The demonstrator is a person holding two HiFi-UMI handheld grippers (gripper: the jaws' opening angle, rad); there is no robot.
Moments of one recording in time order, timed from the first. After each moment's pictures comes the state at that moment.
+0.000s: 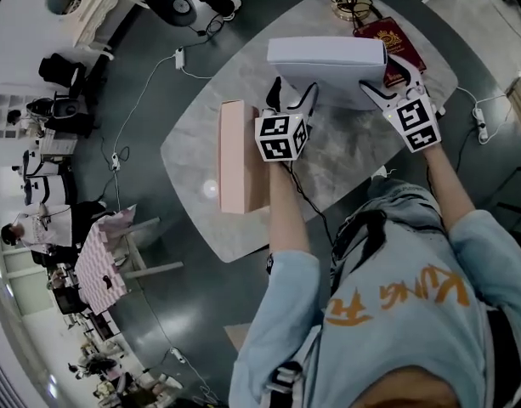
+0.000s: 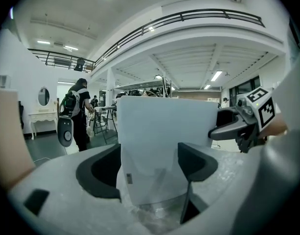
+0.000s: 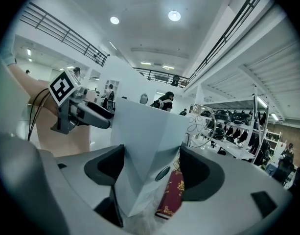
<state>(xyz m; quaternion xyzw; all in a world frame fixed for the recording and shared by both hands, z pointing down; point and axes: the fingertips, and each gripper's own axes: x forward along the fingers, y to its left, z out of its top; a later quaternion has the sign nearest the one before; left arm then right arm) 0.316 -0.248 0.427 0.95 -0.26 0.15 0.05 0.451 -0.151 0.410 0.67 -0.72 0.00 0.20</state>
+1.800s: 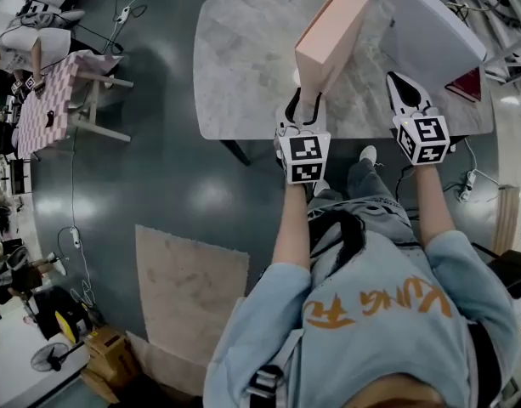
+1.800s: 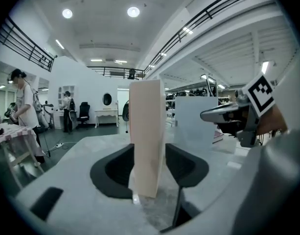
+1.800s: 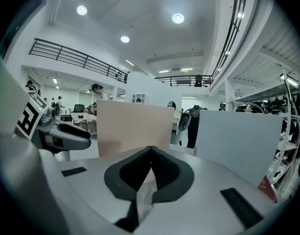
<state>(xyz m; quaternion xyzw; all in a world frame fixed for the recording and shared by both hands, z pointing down) 0.015 -0.063 0.460 0.82 -0.55 0.12 0.07 0.191 -0.085 0.419 0.54 -0.83 0.02 0.14</state>
